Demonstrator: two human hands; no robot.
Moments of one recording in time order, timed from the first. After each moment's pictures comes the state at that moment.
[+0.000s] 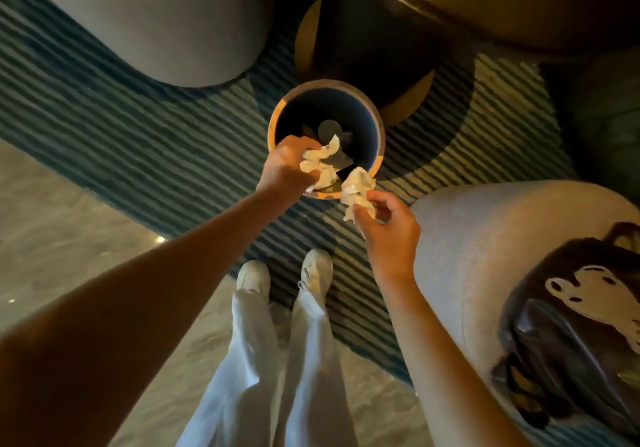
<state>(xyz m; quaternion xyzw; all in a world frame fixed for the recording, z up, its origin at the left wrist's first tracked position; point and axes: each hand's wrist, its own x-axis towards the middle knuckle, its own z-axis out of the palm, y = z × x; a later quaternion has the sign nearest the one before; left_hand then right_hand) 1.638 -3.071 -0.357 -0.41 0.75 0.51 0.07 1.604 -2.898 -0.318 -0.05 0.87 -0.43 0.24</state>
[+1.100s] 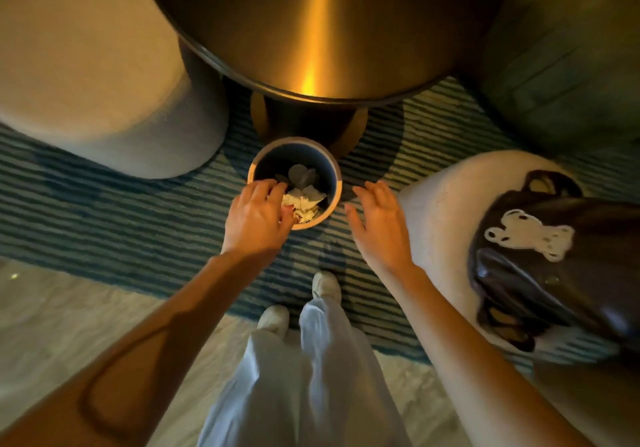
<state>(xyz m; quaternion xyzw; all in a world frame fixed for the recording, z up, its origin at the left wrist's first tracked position) 1.665 -3.068 -0.198 -0.16 0.96 0.21 0.07 1.590 -2.880 -0.204 -0.20 0.95 -0.21 0.12</state>
